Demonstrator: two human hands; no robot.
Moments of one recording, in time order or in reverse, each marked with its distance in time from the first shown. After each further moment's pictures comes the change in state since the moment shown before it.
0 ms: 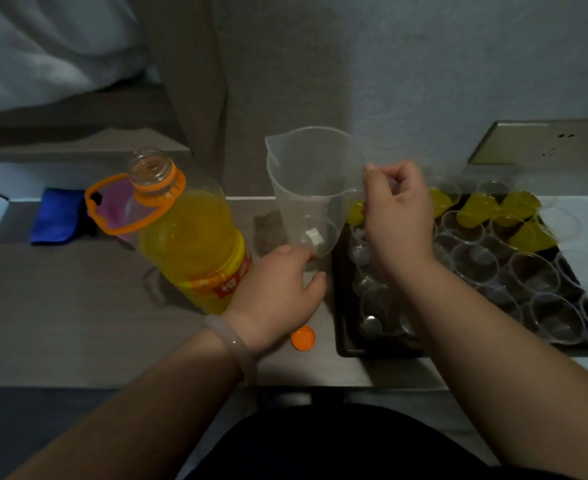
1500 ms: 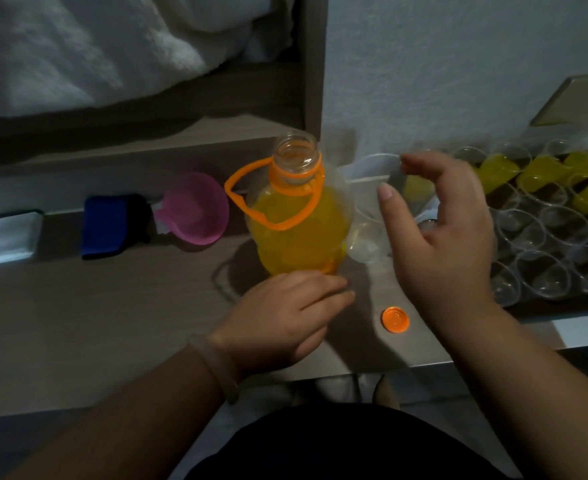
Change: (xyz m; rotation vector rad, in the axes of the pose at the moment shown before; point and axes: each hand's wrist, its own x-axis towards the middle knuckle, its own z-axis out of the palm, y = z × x) left_hand -0.051 -0.152 -0.069 0.228 -0.061 0.824; right_hand -0.099 -0.036 0.082 -0.418 0.093 -0.492
